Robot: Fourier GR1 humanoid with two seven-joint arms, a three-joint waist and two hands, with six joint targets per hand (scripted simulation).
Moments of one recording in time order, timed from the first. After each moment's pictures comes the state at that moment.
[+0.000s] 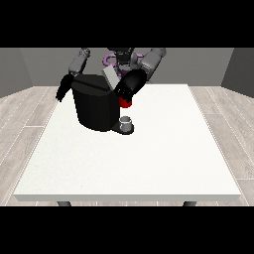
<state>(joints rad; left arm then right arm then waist) -1.30 0.49 0.11 -0.63 -0.84 -0.26 -0.23 -0.51 -0.07 -0.05 -1.28 0.19 -0.21 0.03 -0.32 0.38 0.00</state>
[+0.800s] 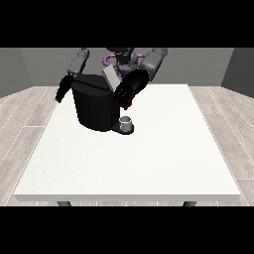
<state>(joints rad) -1.31 0.54 0.08 -0.63 -0.91 -0.20 -0.30 -0.50 -0.08 -0.04 -1.28 0.21 -0.21 0.03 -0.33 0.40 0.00</state>
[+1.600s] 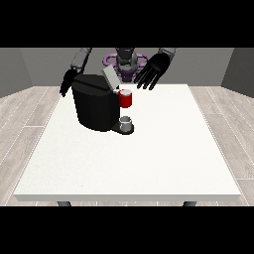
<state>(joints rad) -1.13 0.42 0.07 -0.64 -0.89 -0.23 -0.26 -0.35 -0.09 -0.10 -1.20 0.16 -0.19 -0.01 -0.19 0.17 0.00</state>
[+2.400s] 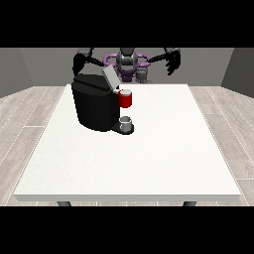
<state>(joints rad) -0.69 0.06 0.38 -0.61 -0.44 -0.27 -0.35 -0.16 -0.07 -0.11 -1.22 0.10 -0.14 -0.05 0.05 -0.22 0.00</state>
